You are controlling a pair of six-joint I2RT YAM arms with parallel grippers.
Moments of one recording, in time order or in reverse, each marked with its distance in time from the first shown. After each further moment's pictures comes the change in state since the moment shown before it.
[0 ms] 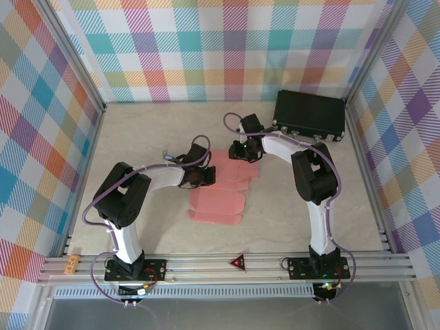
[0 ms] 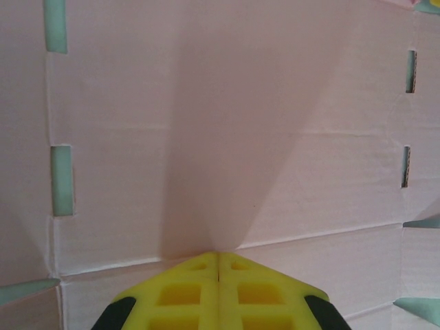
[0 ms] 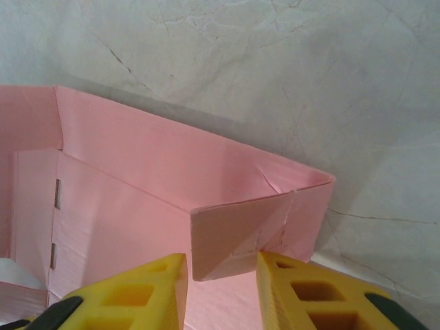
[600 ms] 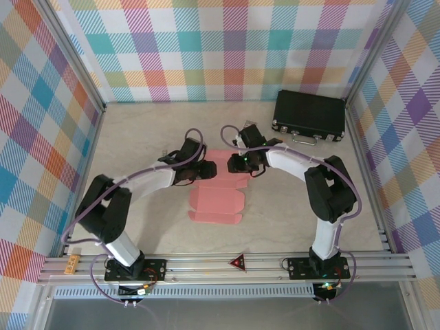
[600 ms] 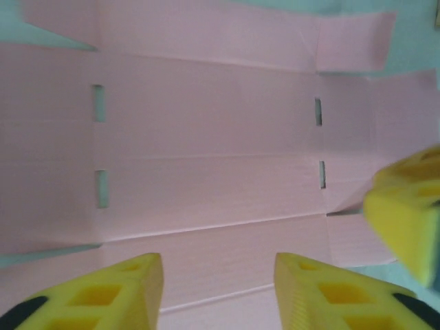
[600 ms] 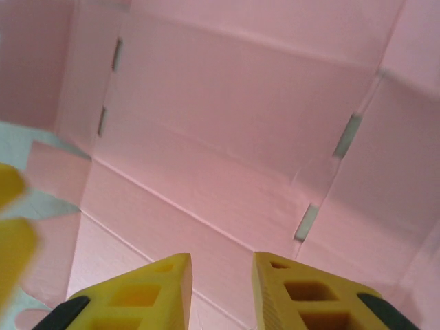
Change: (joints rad) left arm -0.004 -0.222 -0.030 -0.072 -0.111 0.002; right arm 0.090 -0.258 -0.275 0.021 -0.003 -0.056
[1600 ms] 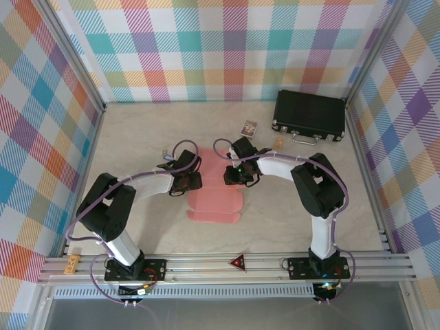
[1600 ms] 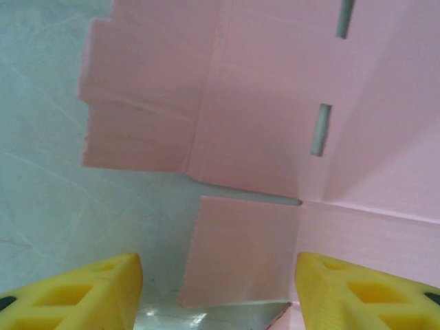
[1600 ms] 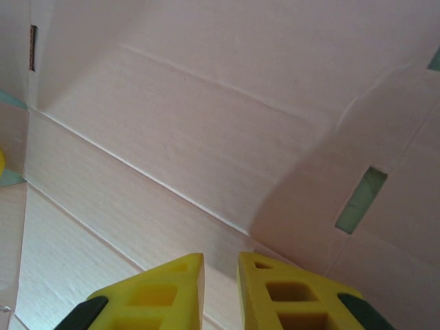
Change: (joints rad) left arm 0.035 0.055 -0.104 -0.051 -0.214 -0.085; right arm 0.061 0.093 -0.047 0.077 -0.018 0.030
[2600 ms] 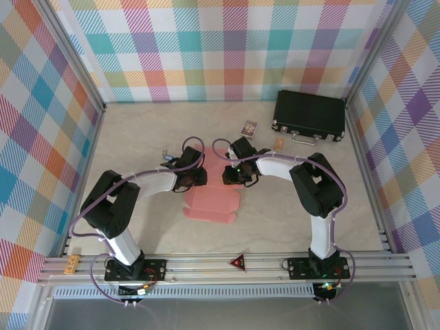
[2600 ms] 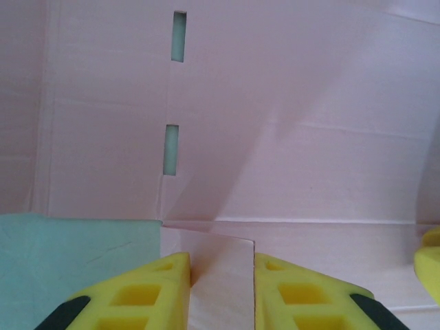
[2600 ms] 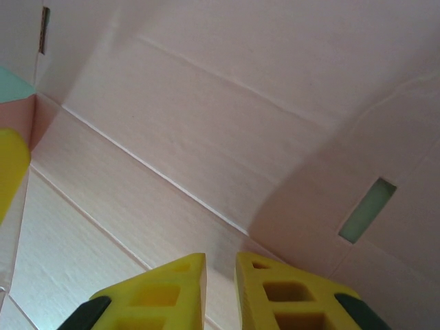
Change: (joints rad) left arm -0.023 0.043 0.035 0.125 0.120 0.126; right arm 0.006 0.010 0.002 0.025 -0.011 0.004
